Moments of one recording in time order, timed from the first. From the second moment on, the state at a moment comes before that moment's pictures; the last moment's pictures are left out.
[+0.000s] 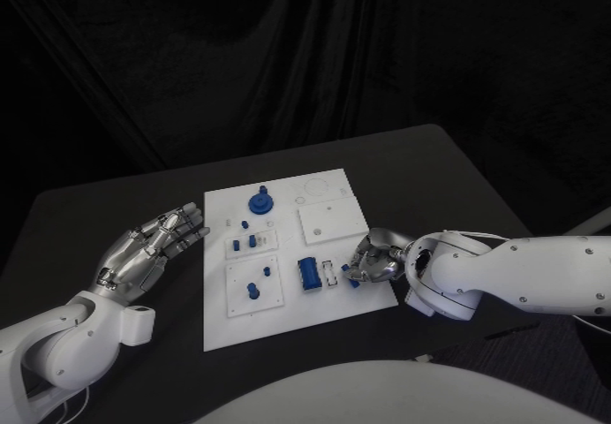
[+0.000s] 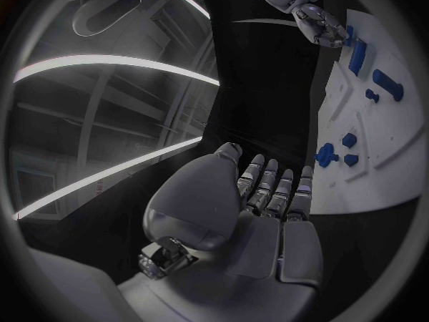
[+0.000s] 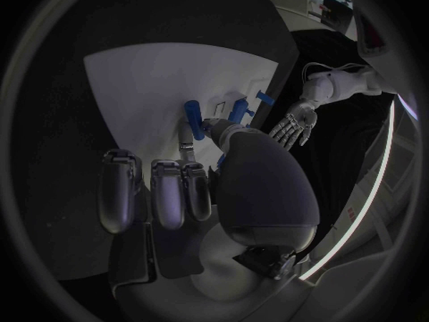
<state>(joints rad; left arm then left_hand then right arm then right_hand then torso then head) 1.06 -0.96 -0.21 1.56 -0.01 0.07 0.68 1.45 0.22 -0.01 0.27 0.60 0.49 0.16 0.07 0.05 0.17 0.22 0.52 0.06 0.09 0.23 0.32 0.04 0.13 0.14 0.29 0.14 0.31 1.07 -1.14 -0.25 1.94 -1.01 -0.50 -0.47 1.28 -0.17 0.50 0.21 0.38 0.94 0.06 0.47 0.47 1.46 -0.01 1.57 1.31 1.47 -0.08 1.54 1.31 0.05 1.47 0.03 1.43 1.31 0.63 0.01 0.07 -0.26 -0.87</state>
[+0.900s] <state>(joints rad) 1.04 -0.97 -0.21 1.56 -0.01 0.08 0.68 1.46 0.21 -0.01 0.27 0.60 0.49 0.16 0.07 0.05 0.18 0.22 0.52 0.06 0.09 0.23 0.32 0.04 0.13 0.15 0.29 0.14 0.32 1.07 -1.07 -0.25 1.90 -0.82 -0.57 -0.38 1.25 -0.17 0.48 0.20 0.37 0.94 0.06 0.48 0.47 1.46 -0.01 1.57 1.31 1.47 -0.08 1.54 1.31 0.05 1.47 0.03 1.43 1.31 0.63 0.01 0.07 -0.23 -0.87</state>
